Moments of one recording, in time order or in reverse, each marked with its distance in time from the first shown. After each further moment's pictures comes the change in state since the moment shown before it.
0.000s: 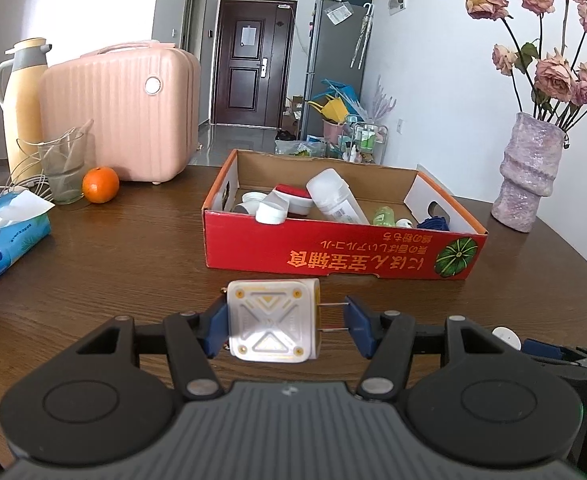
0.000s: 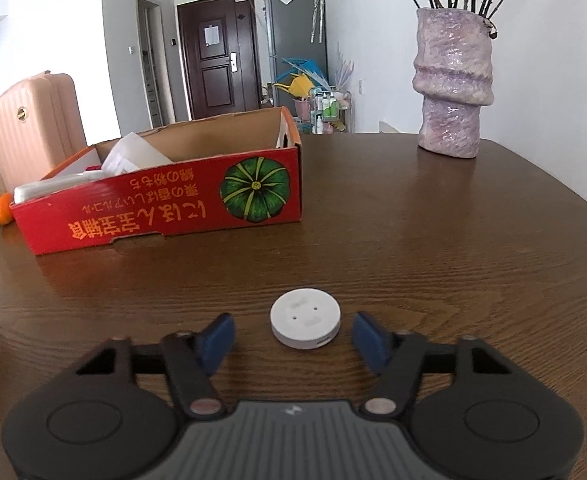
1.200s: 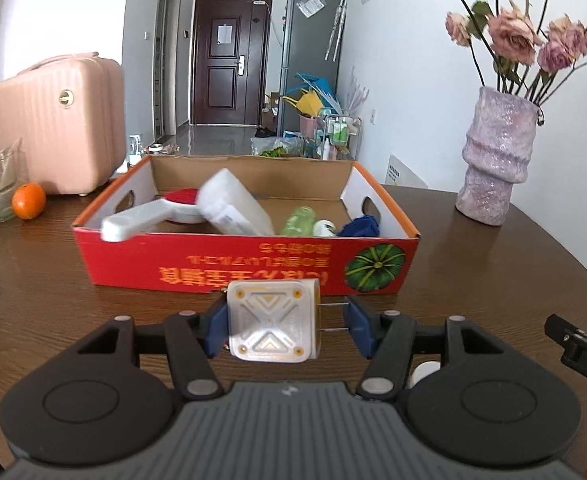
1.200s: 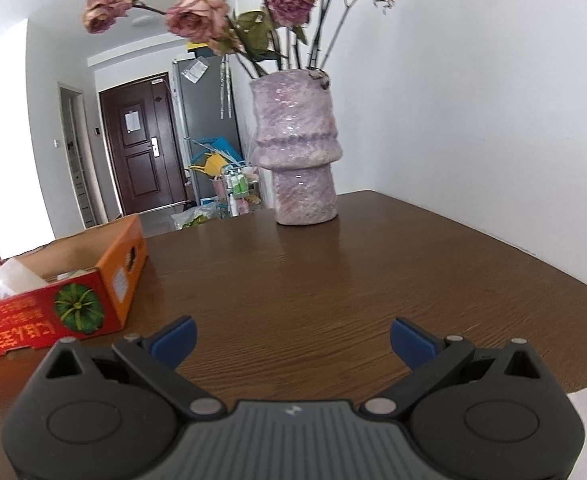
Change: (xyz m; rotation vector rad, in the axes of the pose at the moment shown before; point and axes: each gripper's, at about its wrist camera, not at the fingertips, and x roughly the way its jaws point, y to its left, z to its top) left arm 0.046 -0.111 0.009 0.046 0.008 -0.026; right arm -0.027 -0.129 0.012 0.163 -0.234 -0.155
